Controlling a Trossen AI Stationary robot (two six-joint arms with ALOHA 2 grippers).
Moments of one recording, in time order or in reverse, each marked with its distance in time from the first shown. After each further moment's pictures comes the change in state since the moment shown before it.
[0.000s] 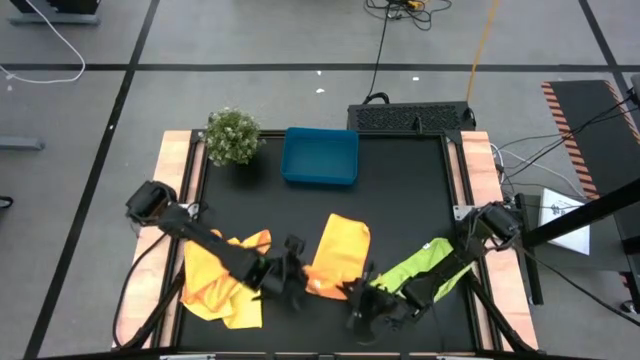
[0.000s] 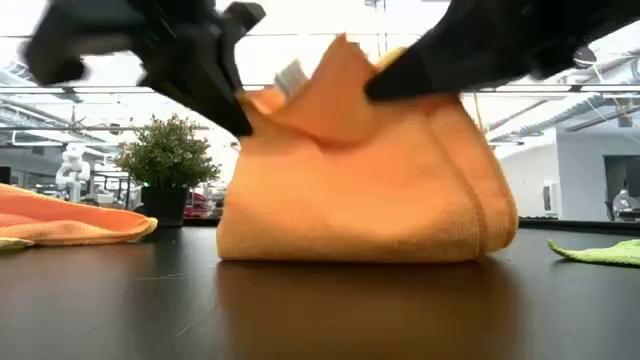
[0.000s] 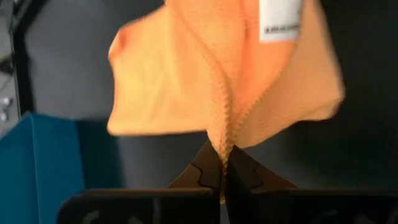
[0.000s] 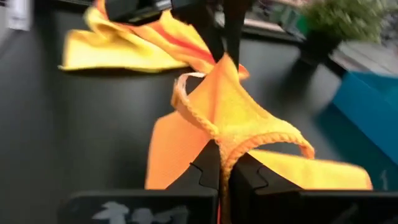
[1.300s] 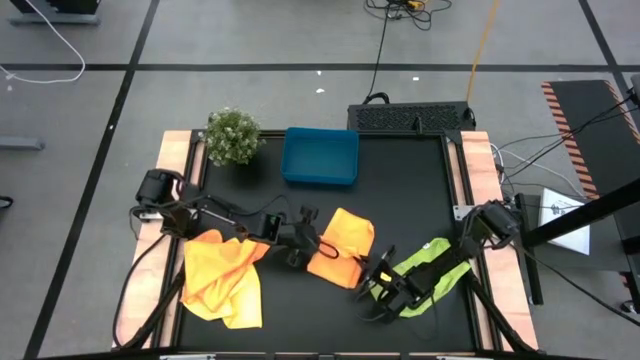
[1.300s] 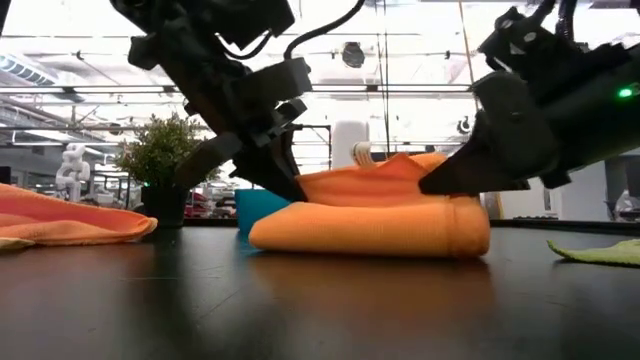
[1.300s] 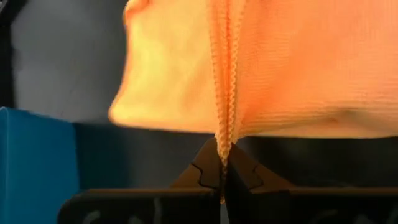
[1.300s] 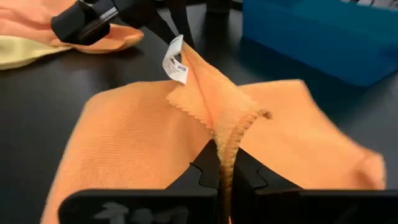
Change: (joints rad) left arm 0.321 0.001 -0.258 0.468 0.241 0.331; right arm -0.027 0.000 -0.197 -0.199 0.157 0.646
